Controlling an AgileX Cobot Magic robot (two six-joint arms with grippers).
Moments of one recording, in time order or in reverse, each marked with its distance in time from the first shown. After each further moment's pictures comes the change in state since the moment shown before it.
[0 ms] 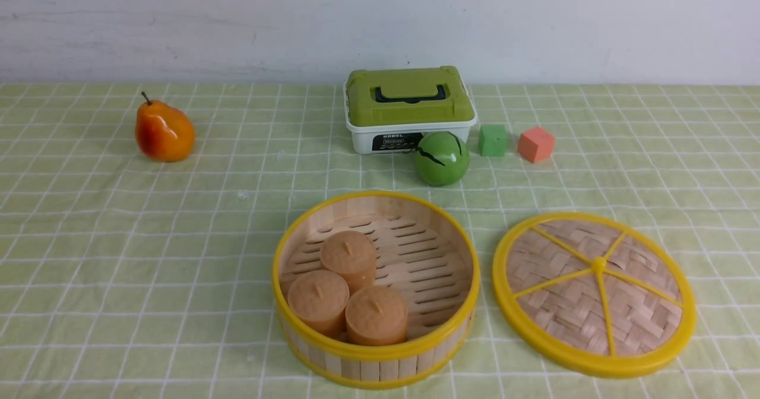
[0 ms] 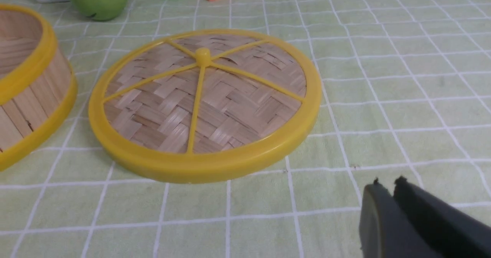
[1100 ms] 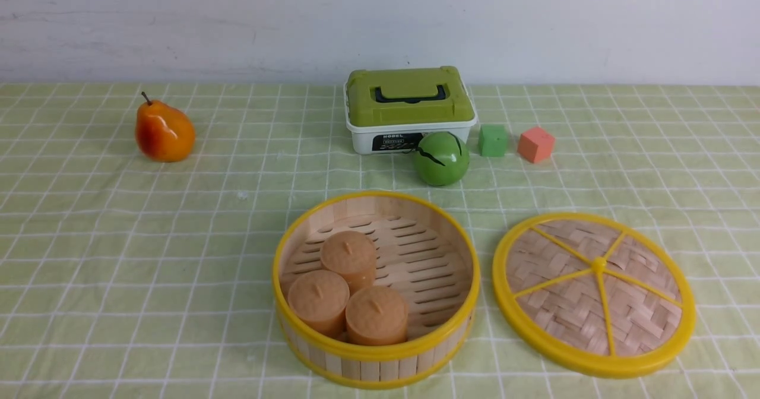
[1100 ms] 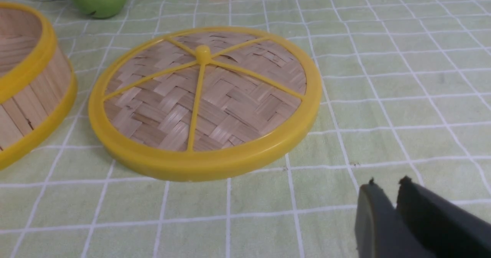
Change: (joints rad) right arm 0.000 0.000 -0.001 0.000 0.004 0.001; left arm 0.000 0.000 0.000 0.000 0.000 0.000
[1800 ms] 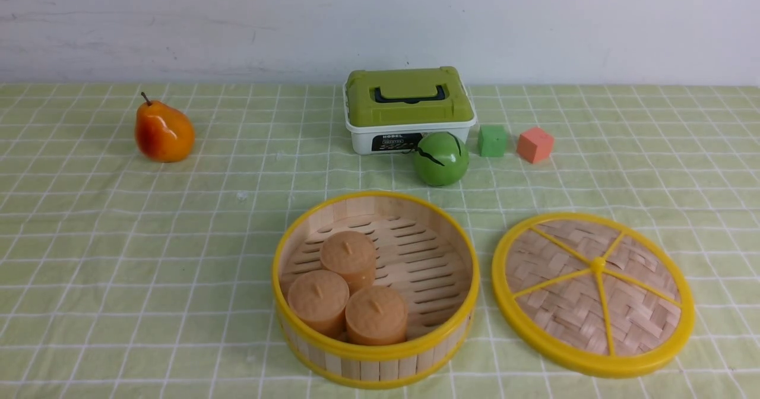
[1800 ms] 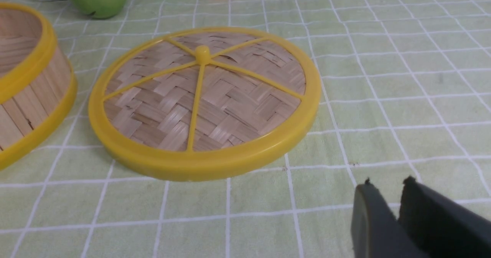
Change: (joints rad) right arm 0.000 0.000 0.000 0.000 0.000 0.000; left arm 0.000 0.000 0.000 0.000 0.000 0.000
